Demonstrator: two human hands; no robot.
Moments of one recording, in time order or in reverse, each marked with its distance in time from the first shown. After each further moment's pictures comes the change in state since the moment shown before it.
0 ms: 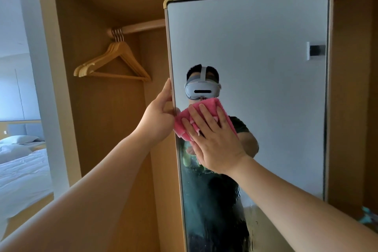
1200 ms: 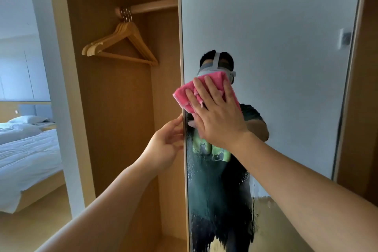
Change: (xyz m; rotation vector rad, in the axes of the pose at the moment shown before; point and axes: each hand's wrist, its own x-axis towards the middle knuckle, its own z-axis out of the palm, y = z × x) left_hand -0.067 -0.077 0.024 -0.246 -0.011 -0.225; right_hand 0.023 0.003 0.002 -0.033 -0.021 0.041
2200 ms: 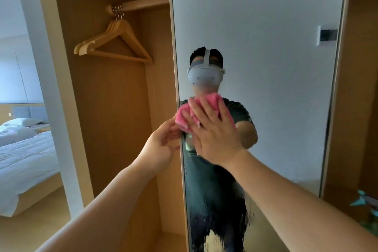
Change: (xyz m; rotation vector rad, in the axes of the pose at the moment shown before) left_hand -0.010 -0.001 0.002 0.073 -0.029 0.044; right_hand -0.041 -0.025 0.011 0.041 -0.053 0.012
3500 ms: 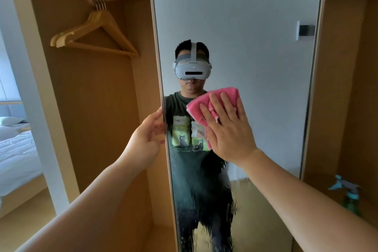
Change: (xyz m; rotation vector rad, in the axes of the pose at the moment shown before) left_hand -0.002 -0.008 0.003 0.086 0.069 0.048; right_hand -0.056 0.042 0.005 0.034 0.092 0.116
